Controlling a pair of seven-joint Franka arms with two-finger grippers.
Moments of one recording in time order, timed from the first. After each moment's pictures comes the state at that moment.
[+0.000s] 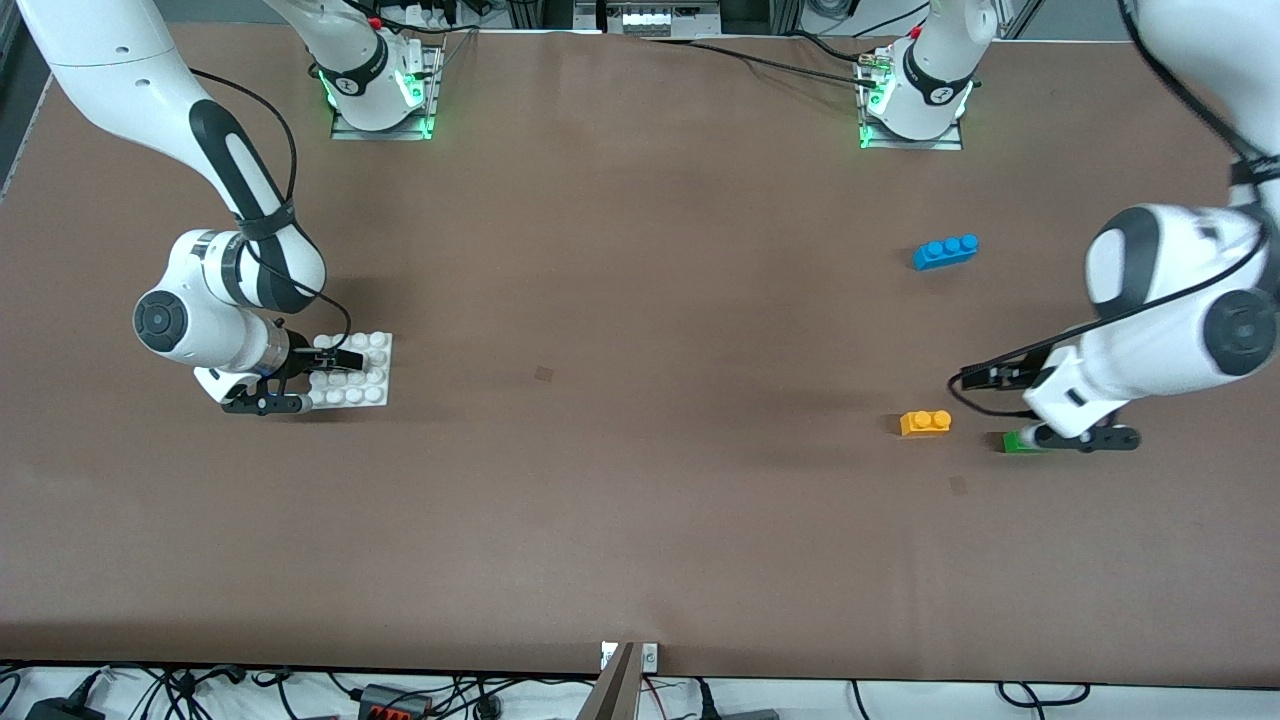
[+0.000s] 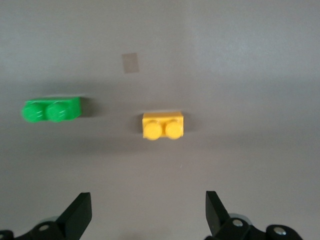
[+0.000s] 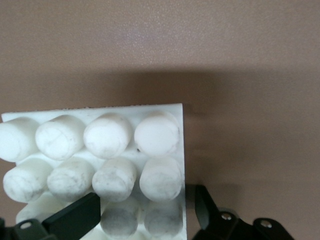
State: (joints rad) left arm 0.08 0.42 -0.14 -1.70 -0.02 1.98 -0.07; right arm -0.05 0.52 0.02 -2.06 0.07 2.44 -0.09
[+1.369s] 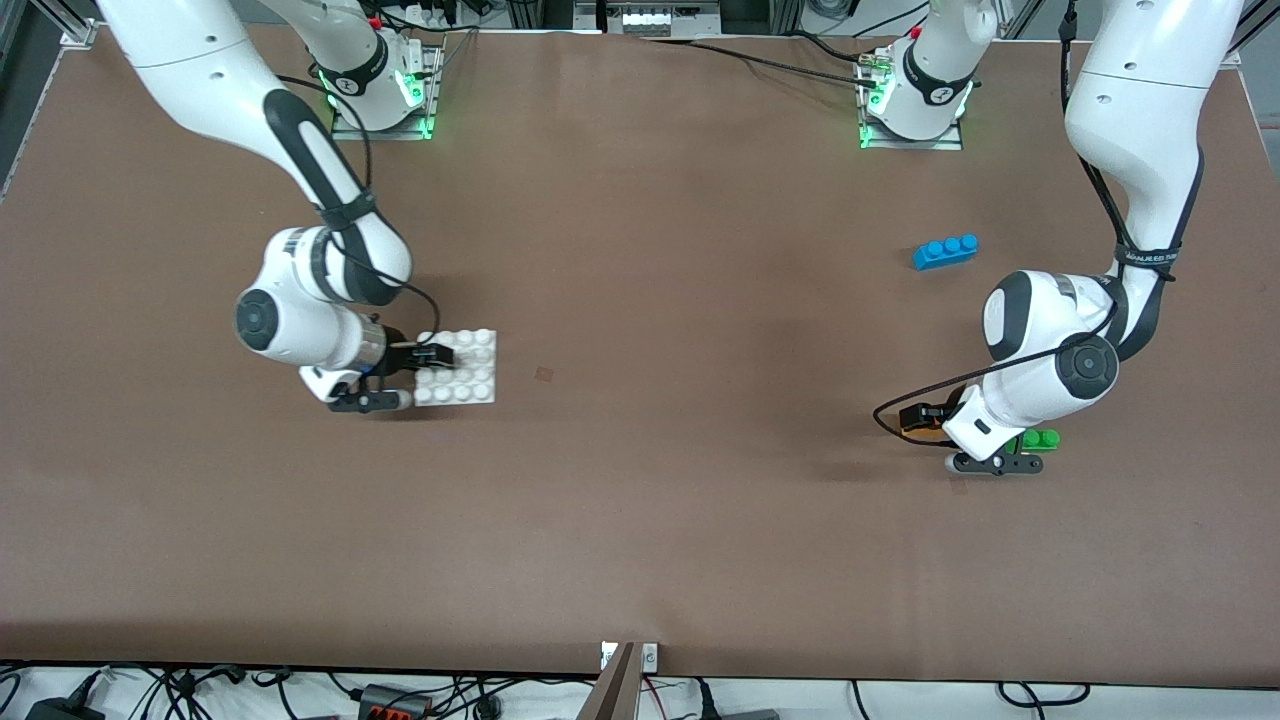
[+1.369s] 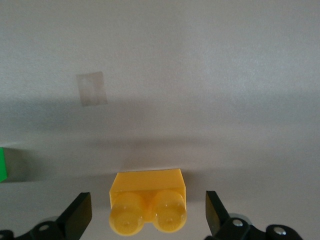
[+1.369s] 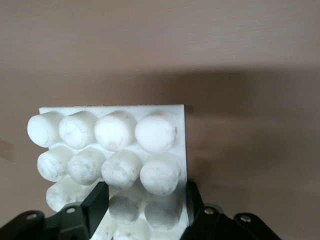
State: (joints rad) left arm 0.06 0.60 -0.14 -1.82 0.02 2.38 -0.07; right arm 0.17 0.55 0.10 -2.01 0.40 2.44 -0.08
